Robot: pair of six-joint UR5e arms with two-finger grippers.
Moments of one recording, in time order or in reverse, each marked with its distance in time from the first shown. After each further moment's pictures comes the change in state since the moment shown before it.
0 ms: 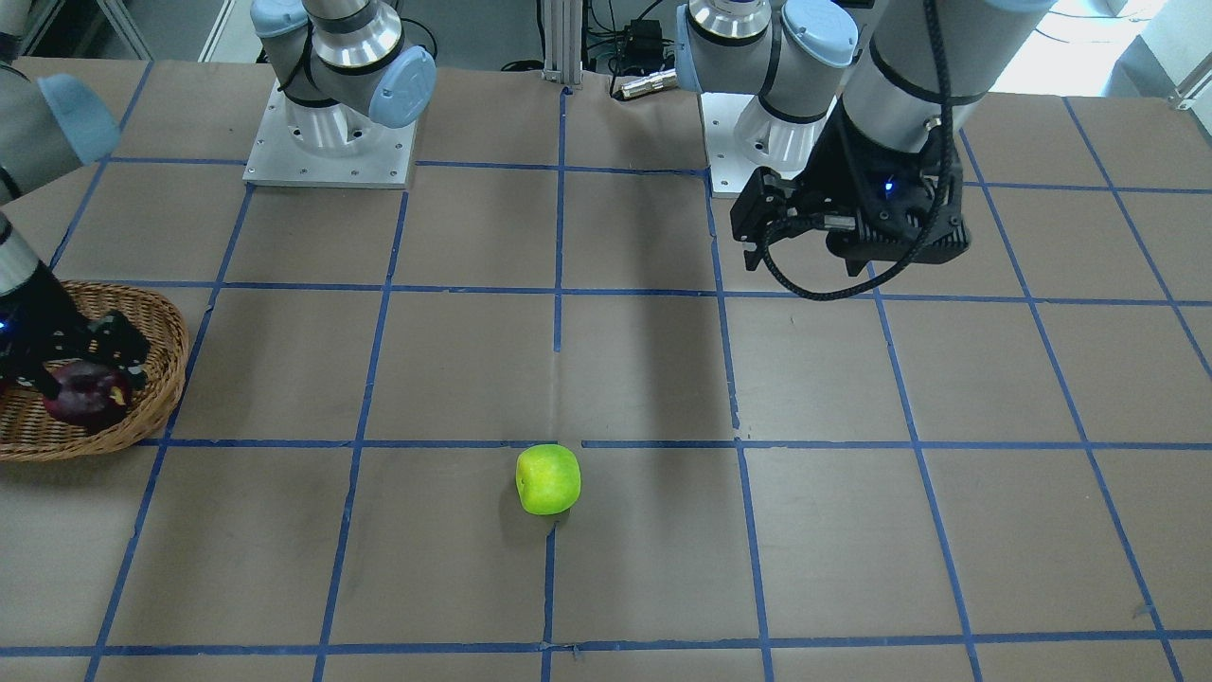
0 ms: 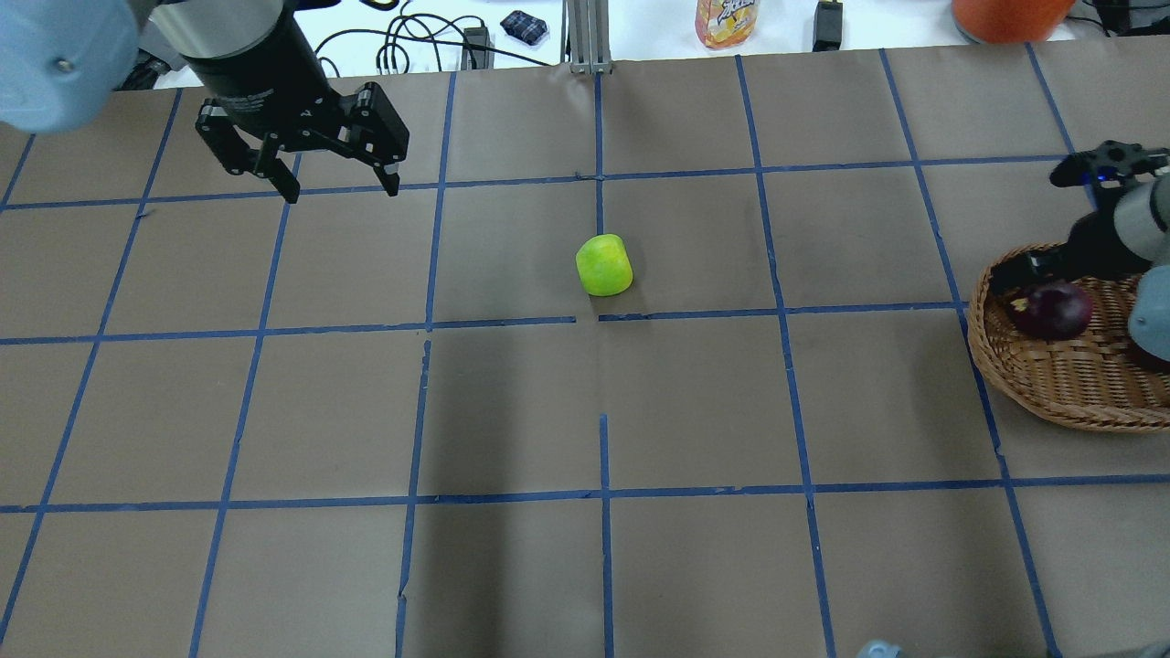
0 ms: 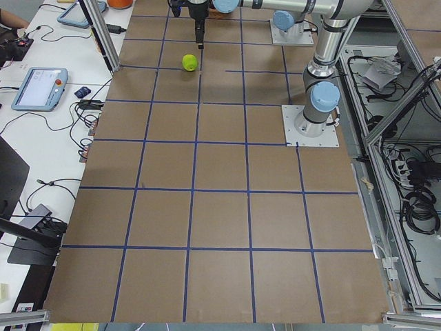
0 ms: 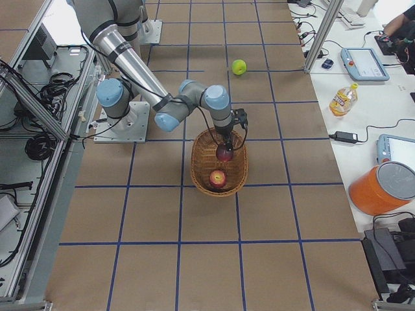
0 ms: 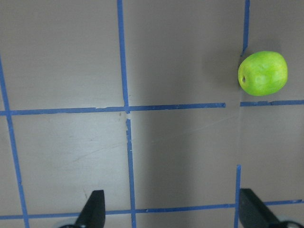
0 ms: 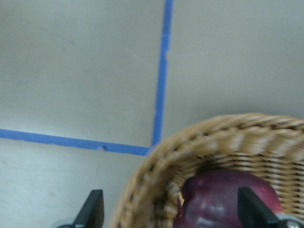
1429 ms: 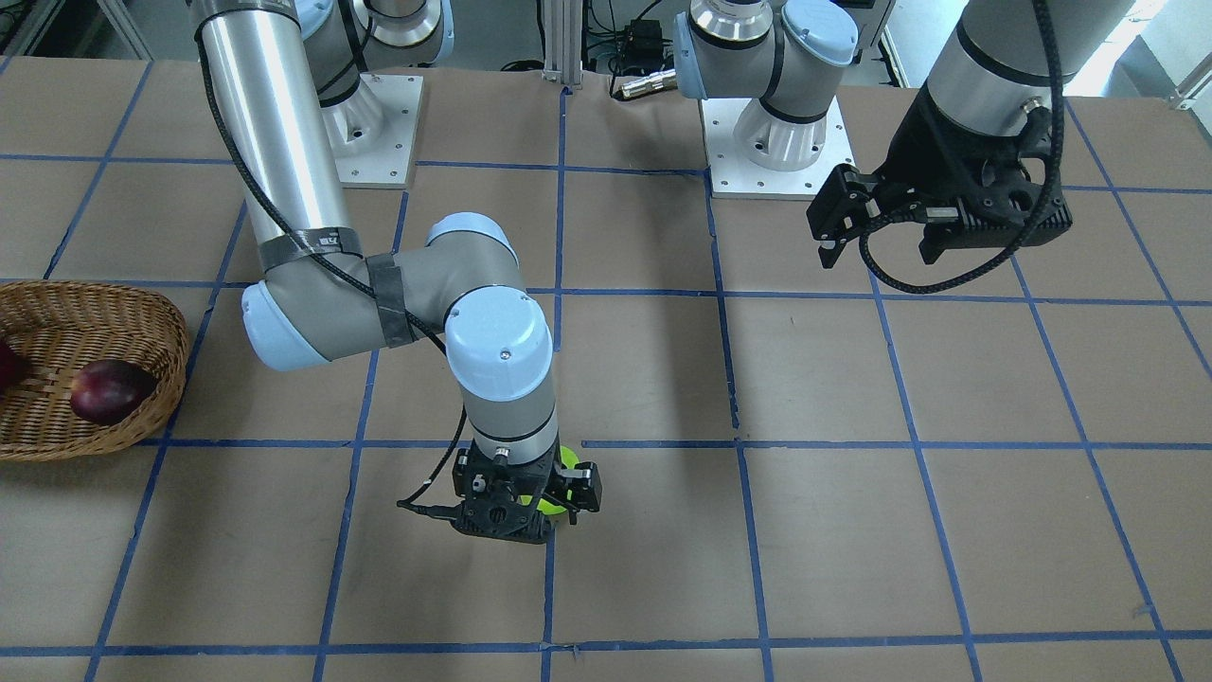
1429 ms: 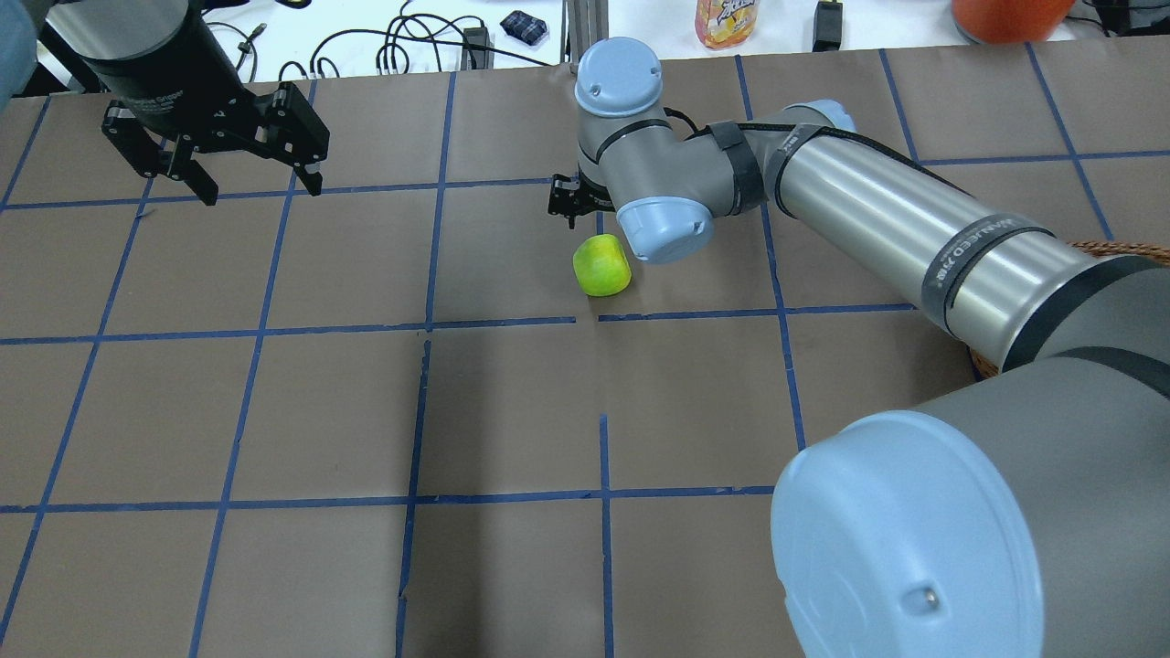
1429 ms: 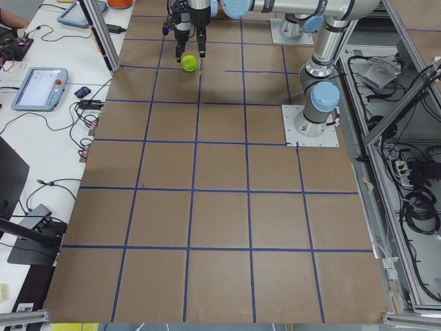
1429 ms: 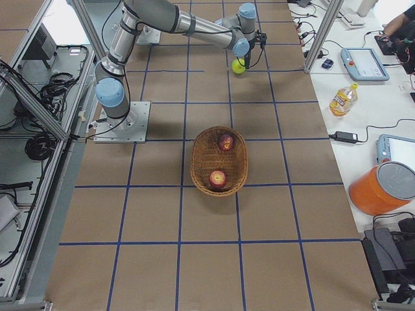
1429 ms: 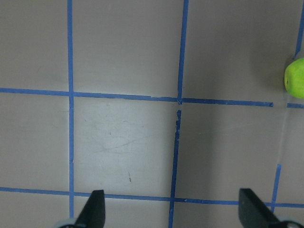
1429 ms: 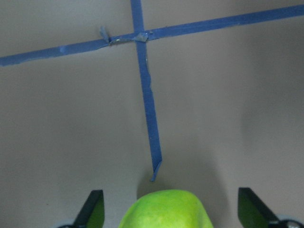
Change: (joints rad) left arm 0.076 0.026 -0.016 0.001 0.063 0.015; right arm 0.818 0.483 -0.588 0.116 -0.136 1.027
